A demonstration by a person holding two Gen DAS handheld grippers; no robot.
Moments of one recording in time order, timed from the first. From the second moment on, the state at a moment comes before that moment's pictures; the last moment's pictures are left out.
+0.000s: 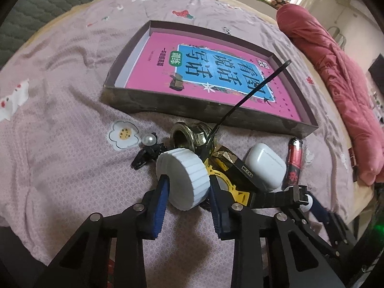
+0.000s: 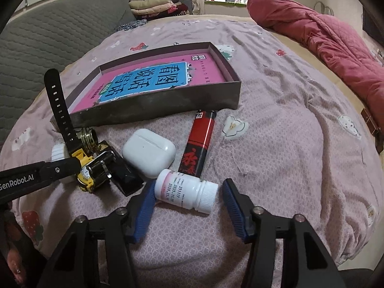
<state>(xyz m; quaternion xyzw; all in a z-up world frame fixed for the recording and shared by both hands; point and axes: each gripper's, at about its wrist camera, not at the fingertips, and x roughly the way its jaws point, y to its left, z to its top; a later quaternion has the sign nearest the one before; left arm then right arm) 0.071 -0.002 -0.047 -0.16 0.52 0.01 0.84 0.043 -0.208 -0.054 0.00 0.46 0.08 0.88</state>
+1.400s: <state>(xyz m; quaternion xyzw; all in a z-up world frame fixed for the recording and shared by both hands) 0.067 0.004 -0.037 -0.18 0.48 -0.04 0.86 0.042 -0.224 -0.030 0.03 0.42 0.10 0.90</state>
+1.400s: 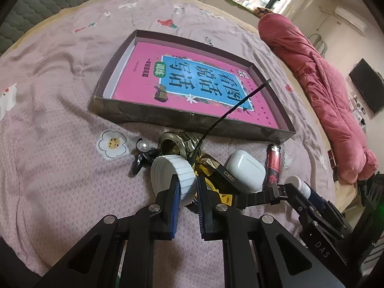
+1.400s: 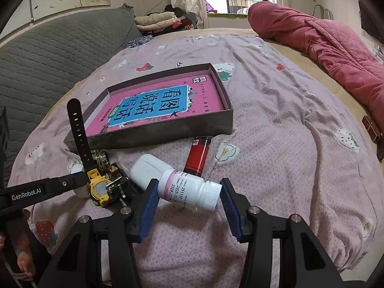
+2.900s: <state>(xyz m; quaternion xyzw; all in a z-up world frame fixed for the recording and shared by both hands) 0.089 0.028 0.009 -0.10 0.40 -0.02 0.91 0.097 -0.208 0.005 -0.03 0.32 0.11 0.94</state>
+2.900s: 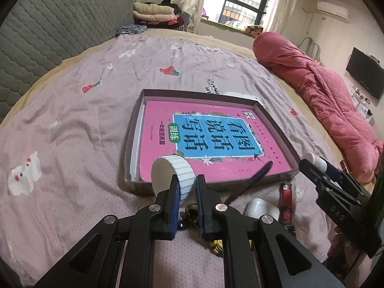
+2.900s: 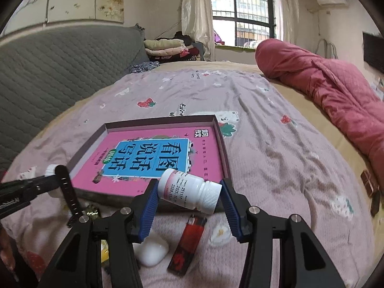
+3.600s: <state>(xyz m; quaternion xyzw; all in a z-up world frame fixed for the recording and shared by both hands) 0.129 0.036 -0.008 -0.10 0.40 -0.01 0.91 0.135 -0.194 -0.022 -0.05 0.36 0.09 0.93</state>
